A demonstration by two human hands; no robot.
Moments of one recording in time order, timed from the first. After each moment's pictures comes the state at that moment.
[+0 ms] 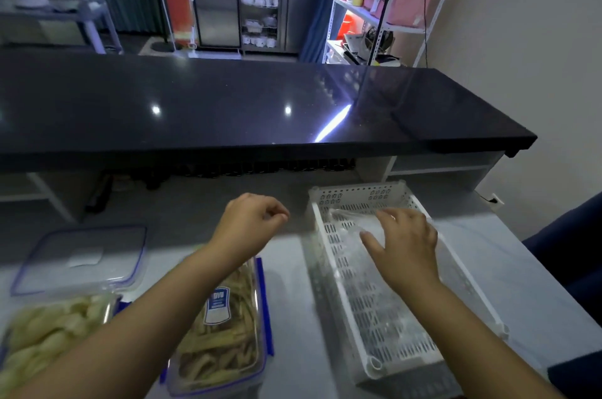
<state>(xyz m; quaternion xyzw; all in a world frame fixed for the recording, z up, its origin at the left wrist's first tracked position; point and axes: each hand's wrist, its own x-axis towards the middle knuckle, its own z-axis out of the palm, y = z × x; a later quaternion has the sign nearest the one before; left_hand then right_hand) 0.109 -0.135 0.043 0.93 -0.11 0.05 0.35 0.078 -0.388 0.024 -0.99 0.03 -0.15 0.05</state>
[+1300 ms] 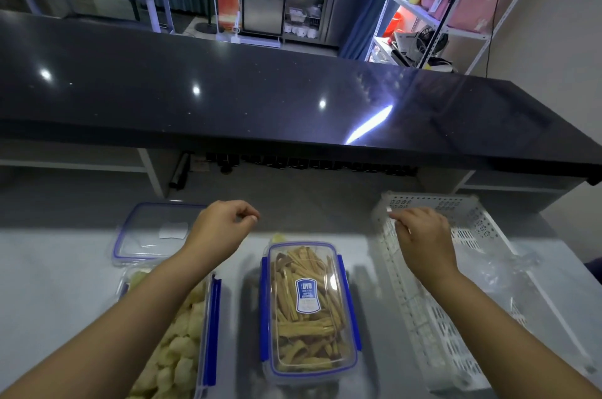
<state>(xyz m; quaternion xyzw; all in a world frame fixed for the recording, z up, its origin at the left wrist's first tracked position) 0.083 0.048 0.009 0.92 0.04 0.05 0.38 0.105 -0.280 0.024 -0.96 -0.10 -0.20 0.13</state>
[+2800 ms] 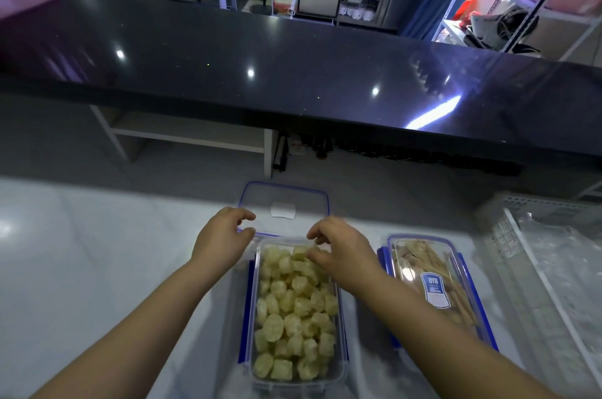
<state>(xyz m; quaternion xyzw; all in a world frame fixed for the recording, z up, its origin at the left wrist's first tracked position) 0.017 0.237 -0.051 0.91 0.16 0.02 0.38 0.048 0.016 -0.017 -0.92 -0.25 0.07 0.29</state>
